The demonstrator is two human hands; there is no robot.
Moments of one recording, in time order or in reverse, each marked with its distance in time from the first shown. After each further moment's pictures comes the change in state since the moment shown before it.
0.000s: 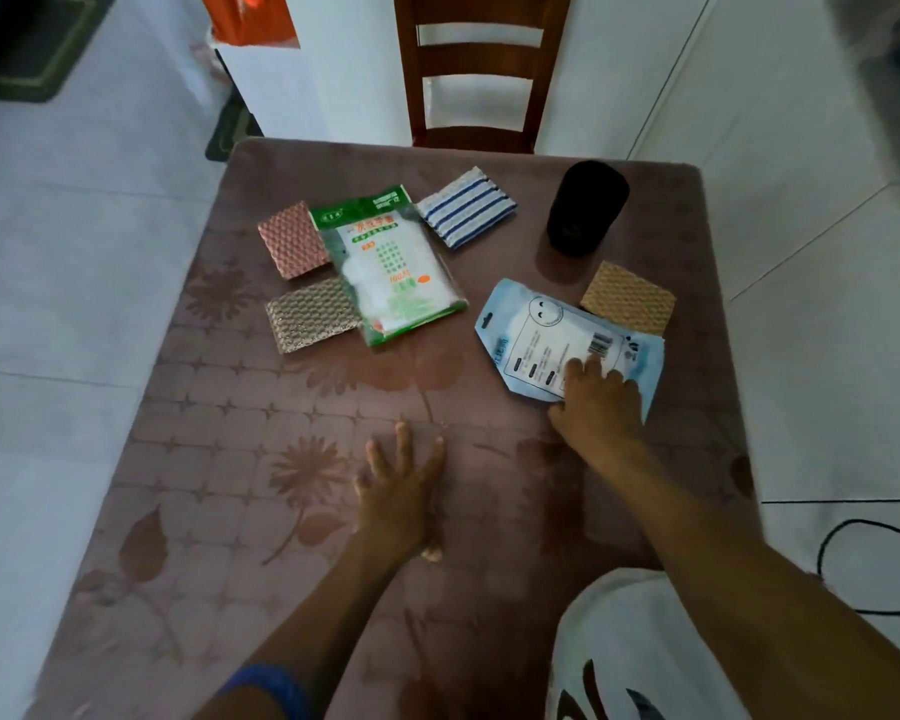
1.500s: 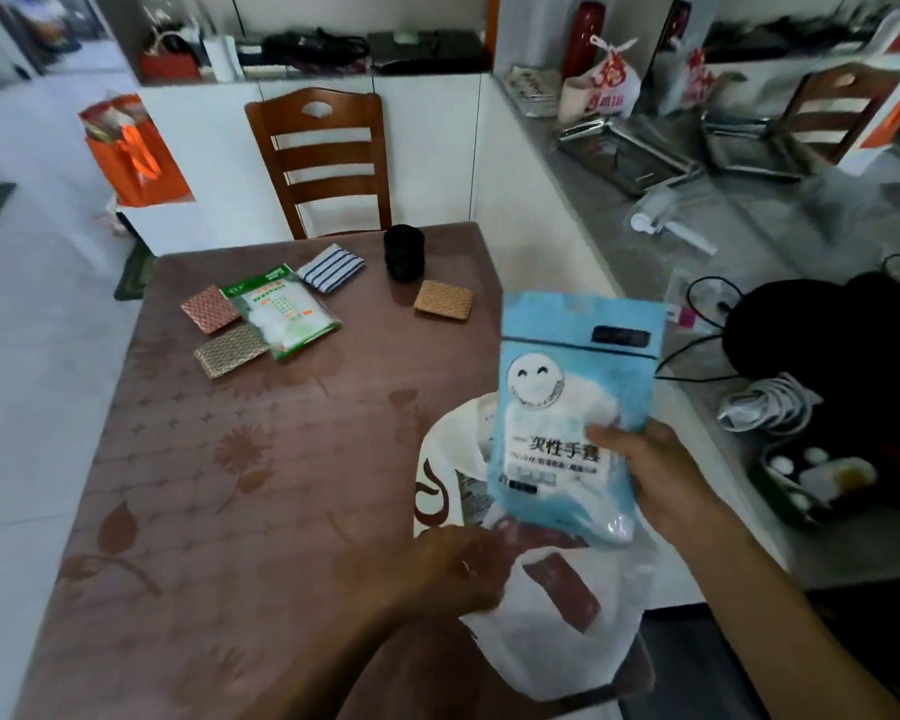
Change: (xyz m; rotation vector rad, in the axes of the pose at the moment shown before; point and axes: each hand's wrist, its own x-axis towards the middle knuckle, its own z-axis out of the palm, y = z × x) left_hand -0.297 0.142 0.023 -0.412 -0.174 0.608; right_hand -0.396 0.172 -0.076 1.956 0.155 0.424
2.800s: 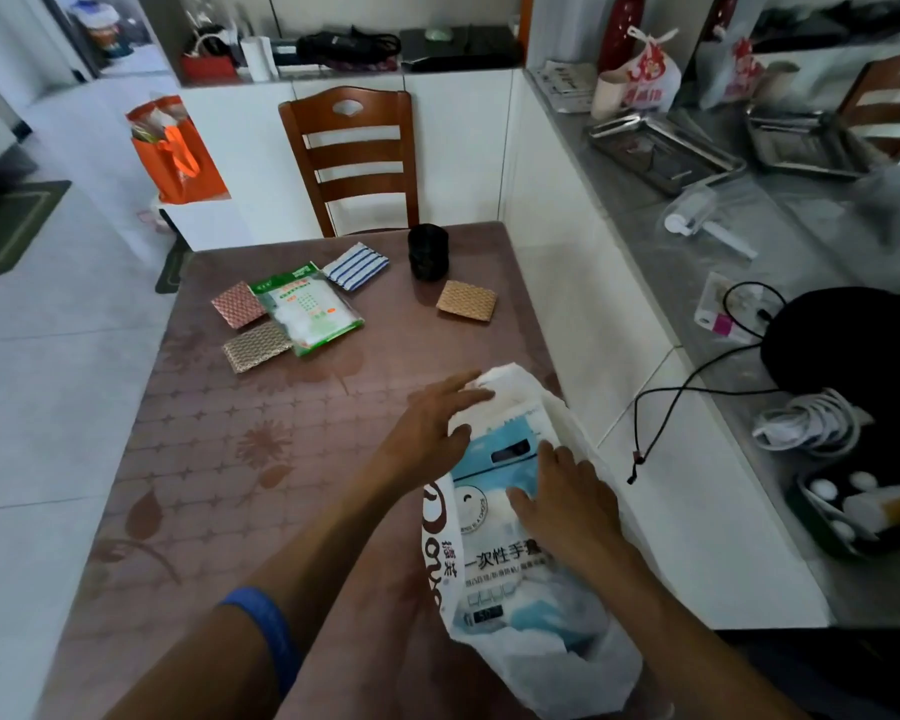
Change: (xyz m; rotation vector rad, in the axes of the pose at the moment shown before) left_hand 0.069 -0.010 -0.083 0.141 0.594 0.257; right_hand 0.009 0.058 0.064 -1.424 -0.082 -0.218
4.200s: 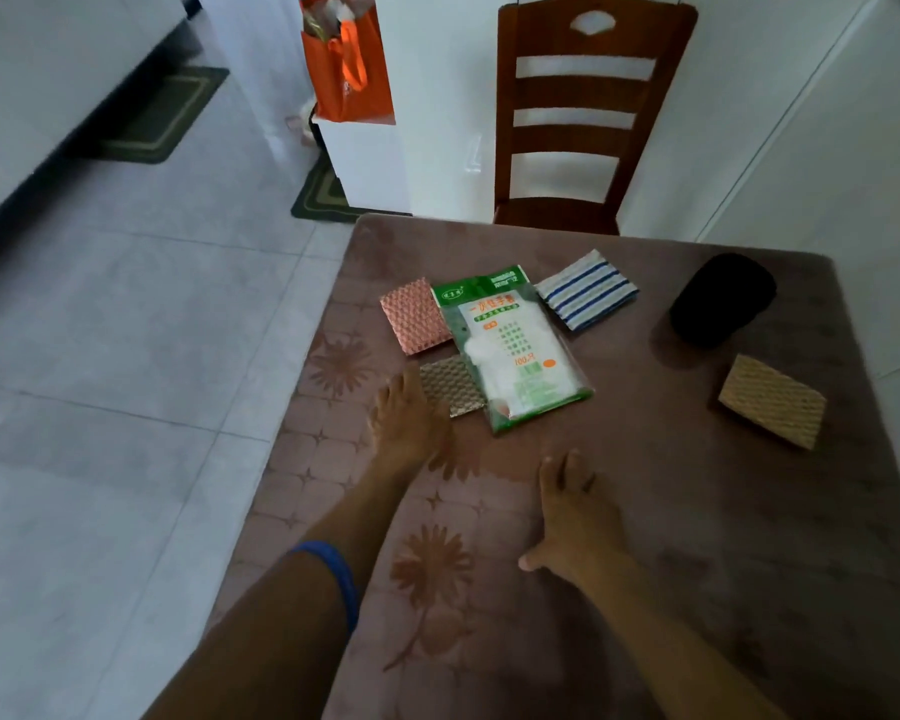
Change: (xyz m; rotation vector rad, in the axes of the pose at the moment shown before) left_hand 0.096 -0.422 -0.137 0.079 0.302 -0.874; right_hand 0.303 -0.281 0.161 -0.380 -0.425 -0.247
